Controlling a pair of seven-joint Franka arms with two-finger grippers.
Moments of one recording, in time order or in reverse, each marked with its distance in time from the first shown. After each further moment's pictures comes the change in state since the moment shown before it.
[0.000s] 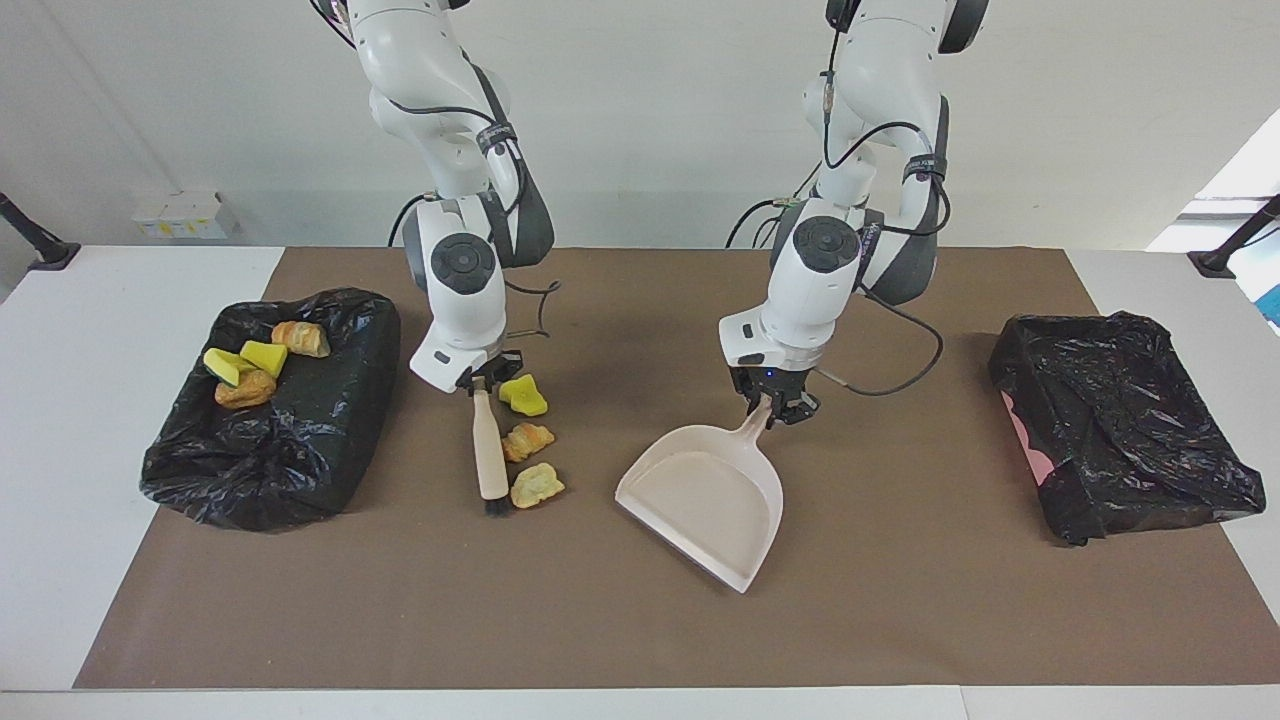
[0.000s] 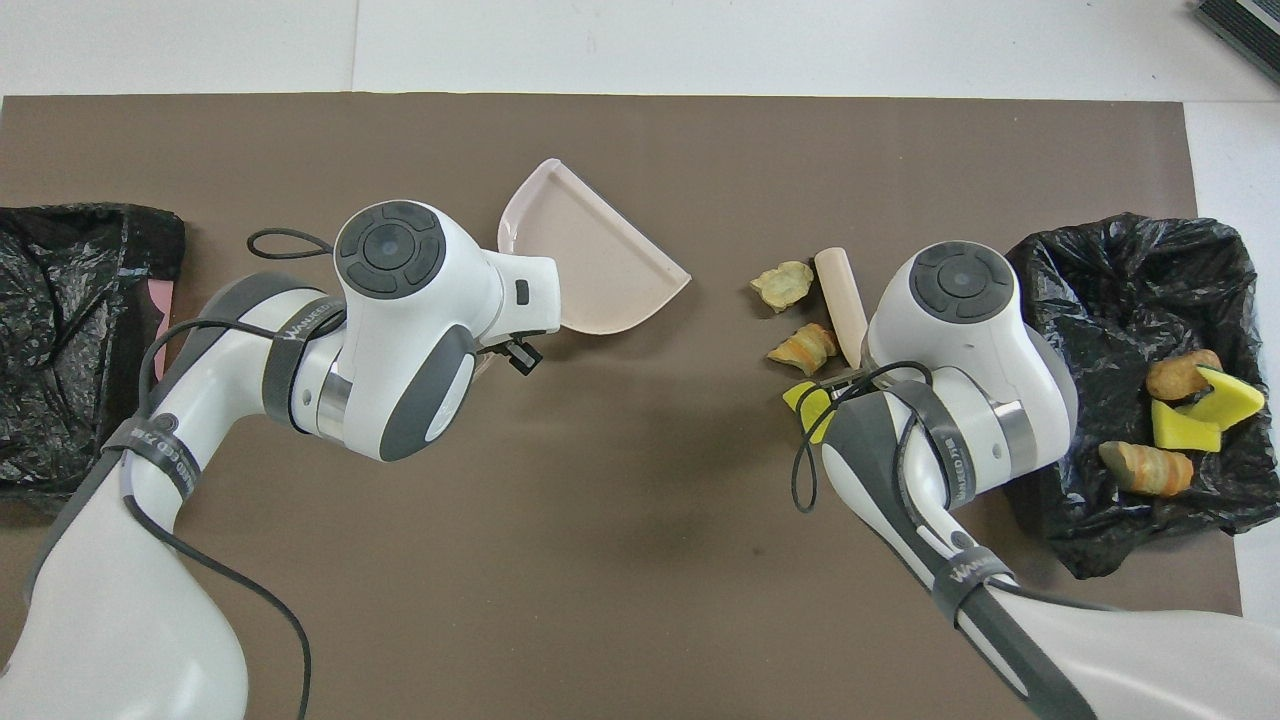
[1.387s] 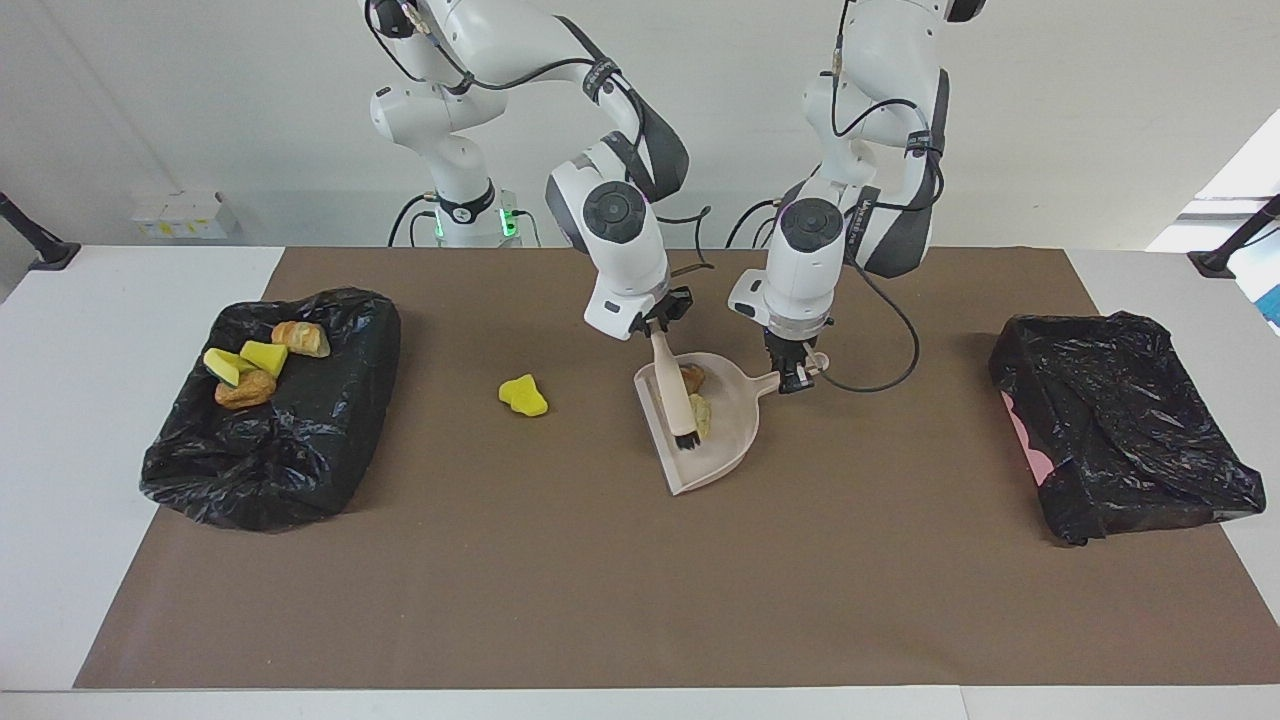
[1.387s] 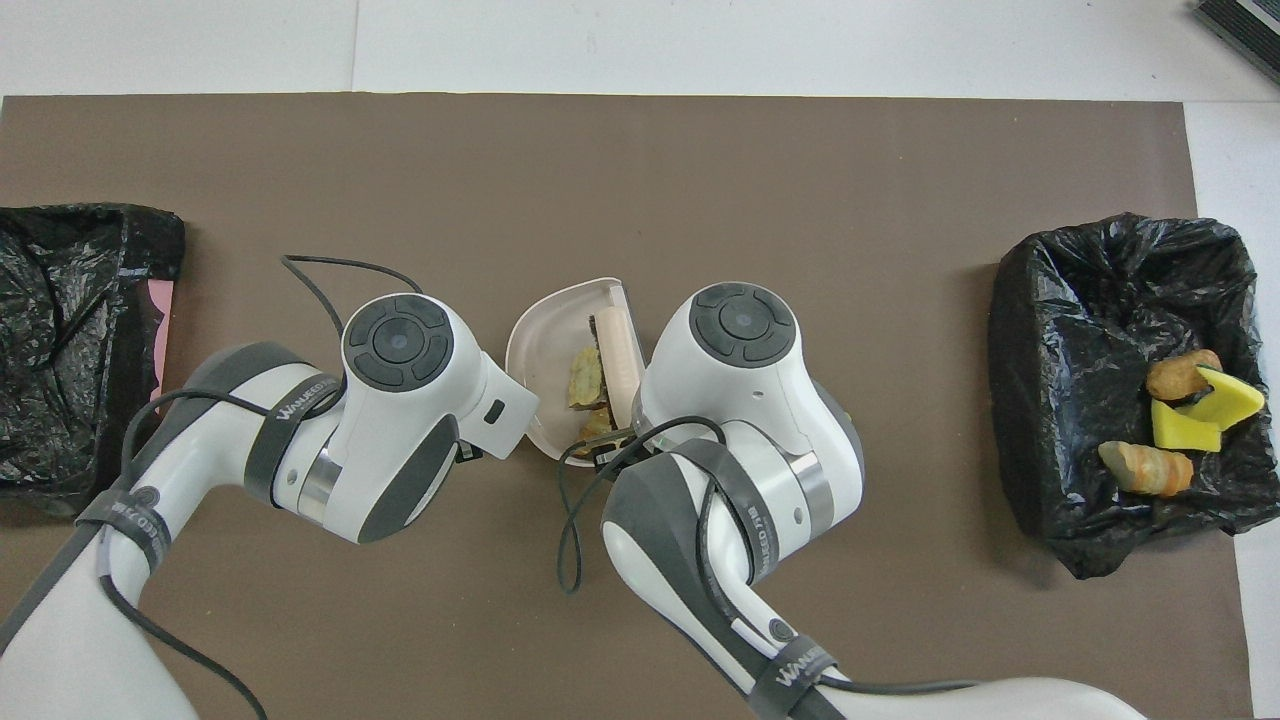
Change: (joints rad) left arm -0.010 -0.154 -0.012 -0.259 0.115 0.012 0.420; right arm 0.303 0.051 -0.003 0.186 0.437 -0.109 0.166
